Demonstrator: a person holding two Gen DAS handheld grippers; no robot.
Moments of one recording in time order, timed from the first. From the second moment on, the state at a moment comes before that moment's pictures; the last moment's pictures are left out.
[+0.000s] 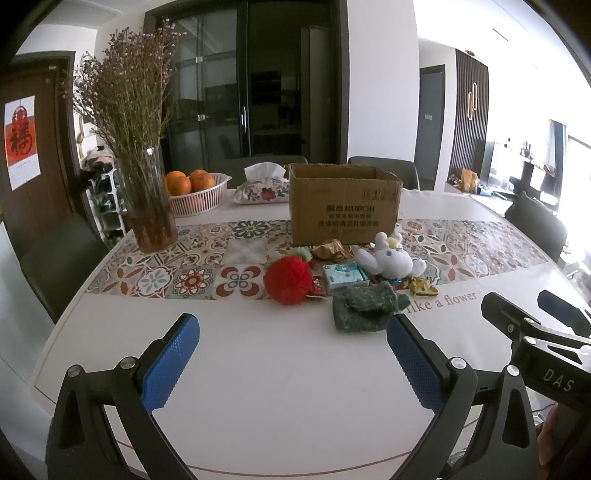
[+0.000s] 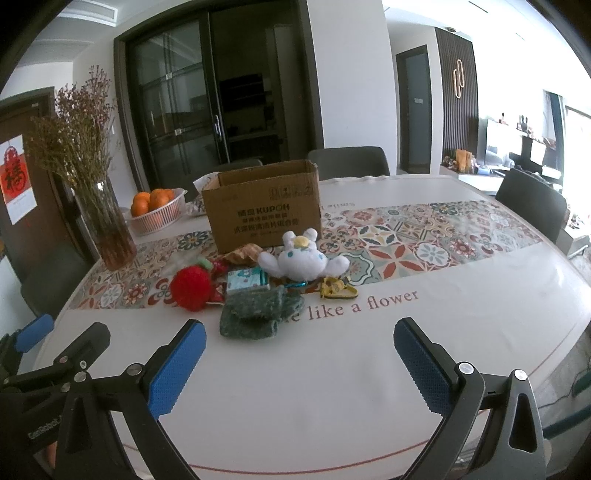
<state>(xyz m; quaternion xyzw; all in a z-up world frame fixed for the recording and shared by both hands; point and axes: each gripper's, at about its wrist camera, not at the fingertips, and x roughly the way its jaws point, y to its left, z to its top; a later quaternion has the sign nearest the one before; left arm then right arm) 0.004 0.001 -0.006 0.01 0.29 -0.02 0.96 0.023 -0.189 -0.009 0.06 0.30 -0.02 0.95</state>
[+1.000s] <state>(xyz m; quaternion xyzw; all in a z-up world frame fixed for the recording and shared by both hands) 0.013 0.009 -0.013 0.00 0.30 -0.02 0.95 0.033 -0.182 -0.018 0.06 0.32 -0.02 0.95</state>
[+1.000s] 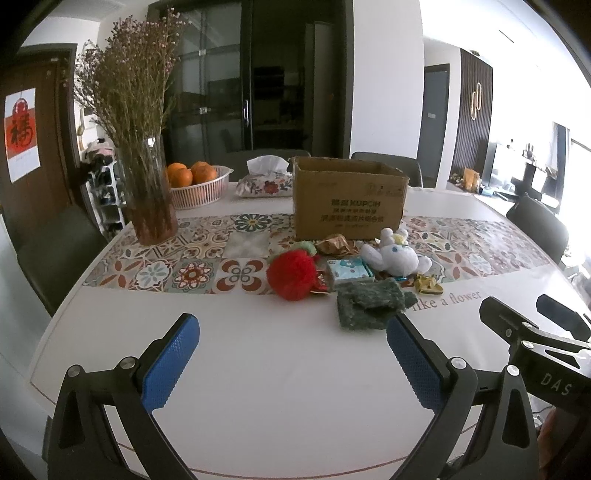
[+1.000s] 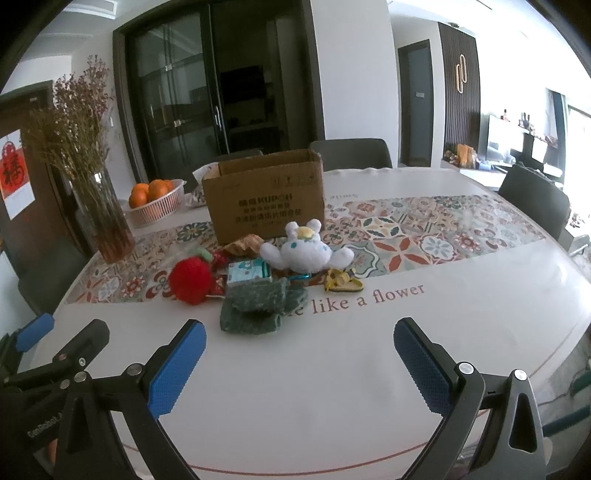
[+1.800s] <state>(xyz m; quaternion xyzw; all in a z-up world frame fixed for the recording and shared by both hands) 0.113 0.048 -0.052 -0.01 0.34 -0.03 0.94 0.140 -0.147 -0.068 0.10 0.39 -0.03 0.91</state>
